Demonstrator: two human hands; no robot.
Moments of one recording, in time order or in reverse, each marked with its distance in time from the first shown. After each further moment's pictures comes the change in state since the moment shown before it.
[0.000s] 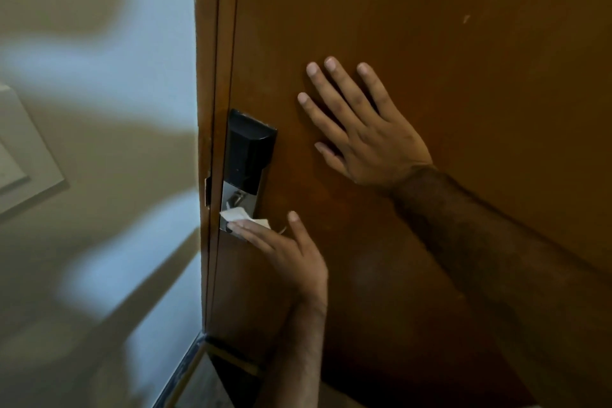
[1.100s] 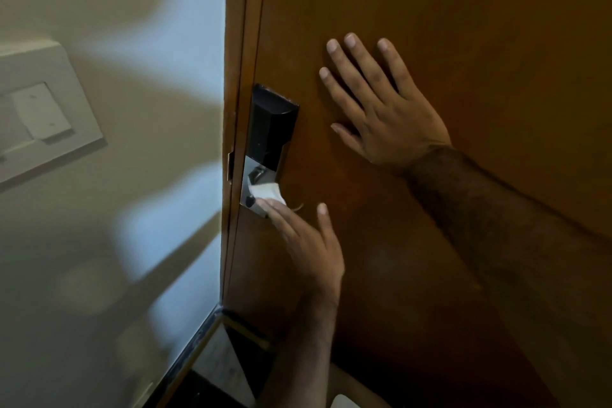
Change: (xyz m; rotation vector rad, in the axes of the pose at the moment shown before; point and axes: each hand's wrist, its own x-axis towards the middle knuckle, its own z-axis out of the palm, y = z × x) left_hand -0.022 -0.015 -0.008 0.131 -0.093 0.048; right_hand 0.001 -0.005 0.006 0.022 0.033 -0.012
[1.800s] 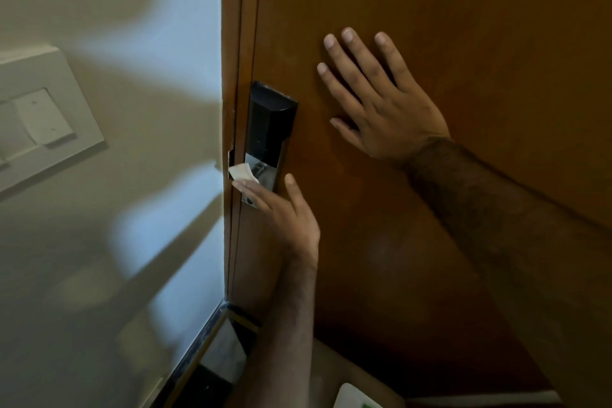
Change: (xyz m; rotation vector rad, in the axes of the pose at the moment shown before) left_hand 0.044 0.006 -0.010 -0.240 0.058 -0.040; right_hand 0.001 0.000 -0.005 0.027 -0.016 0.001
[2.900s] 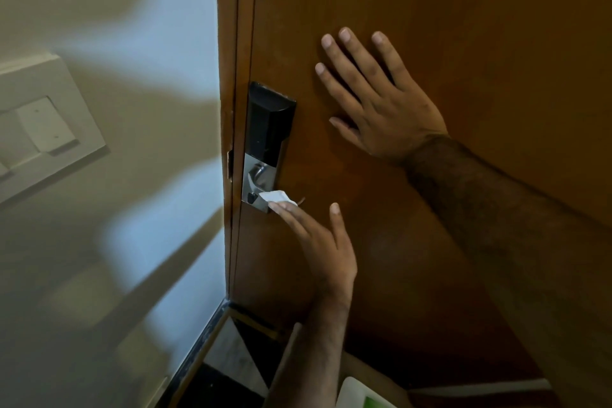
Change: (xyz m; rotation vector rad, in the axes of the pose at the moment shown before) left_hand -0.067 -0.009 0.001 0.001 -0.177 0.032; right_hand -0.001 0.000 0.001 -0.009 -0.005 -0.004
